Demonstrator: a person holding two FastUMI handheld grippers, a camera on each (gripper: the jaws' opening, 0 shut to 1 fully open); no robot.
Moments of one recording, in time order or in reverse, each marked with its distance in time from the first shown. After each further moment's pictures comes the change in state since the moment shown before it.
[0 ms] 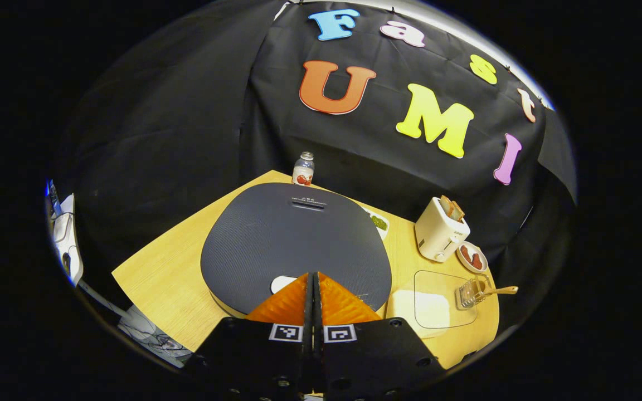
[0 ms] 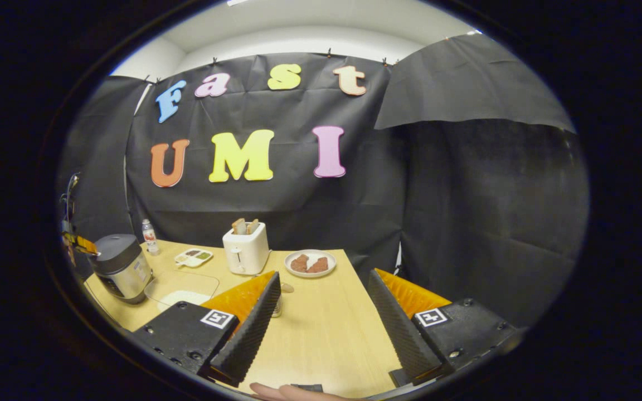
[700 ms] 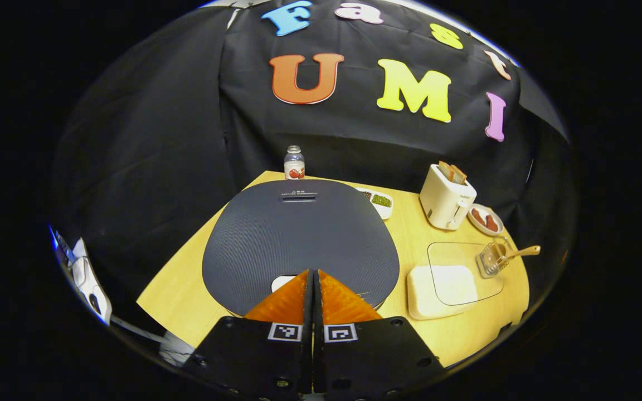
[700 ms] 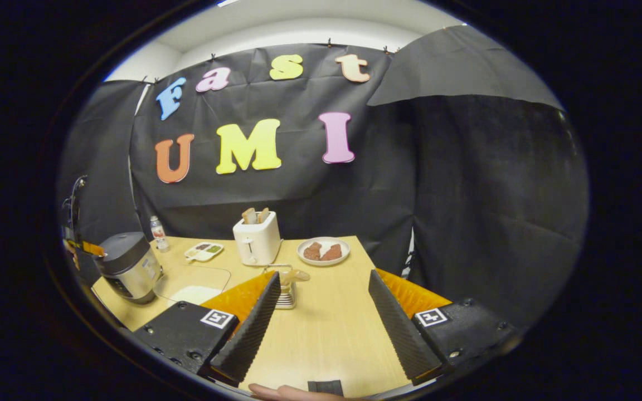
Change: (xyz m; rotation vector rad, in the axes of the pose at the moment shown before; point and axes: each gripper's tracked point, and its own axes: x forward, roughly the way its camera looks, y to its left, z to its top) left arm 0.001 0.005 -0.004 0.252 0.044 0.070; right arm 0.005 0.020 -0.025 0.049 0.054 0.040
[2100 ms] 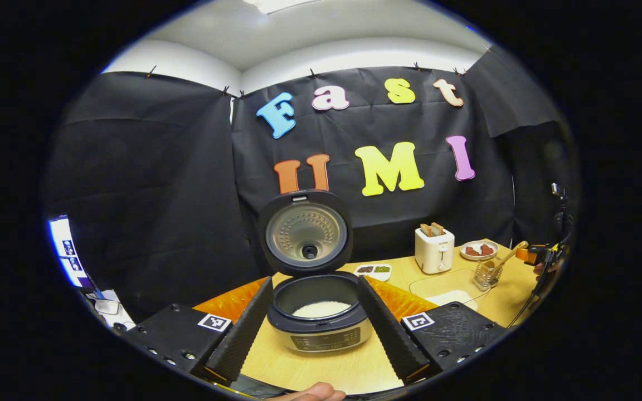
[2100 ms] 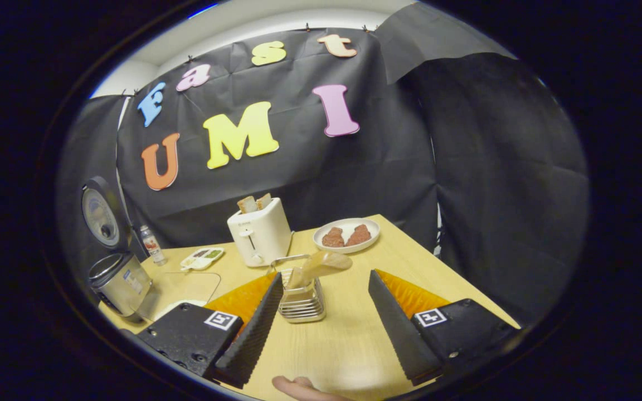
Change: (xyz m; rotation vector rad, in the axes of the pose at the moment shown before) left arm -0.158 0.012 0.039 0.163 -0.618 0.131; right arm 0.163 0.059 -0.088 0.150 0.032 0.038
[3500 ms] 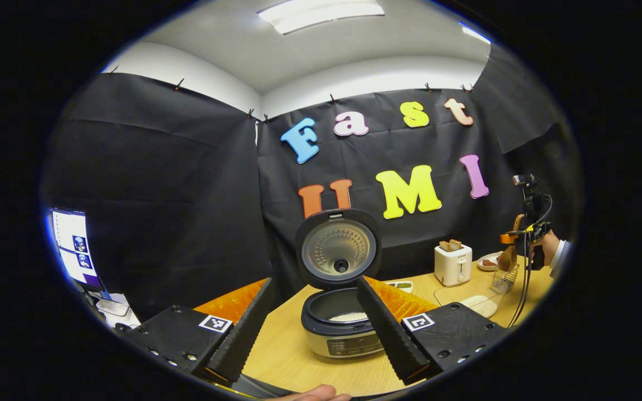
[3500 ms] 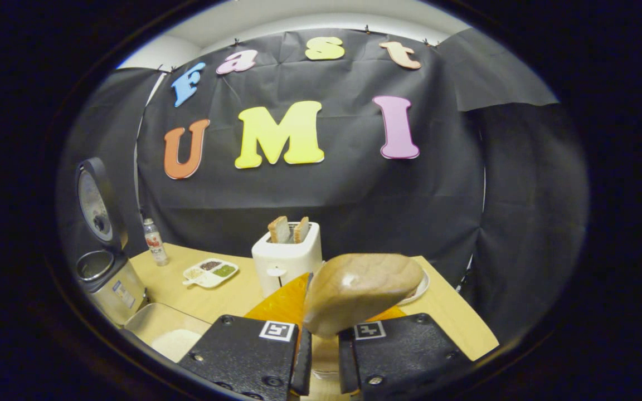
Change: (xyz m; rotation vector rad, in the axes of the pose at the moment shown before) left arm -0.027 0.034 -0.026 -0.055 -0.126 0.031; right arm 0.075 0.105 0.094 -0.198 -0.075 0.132
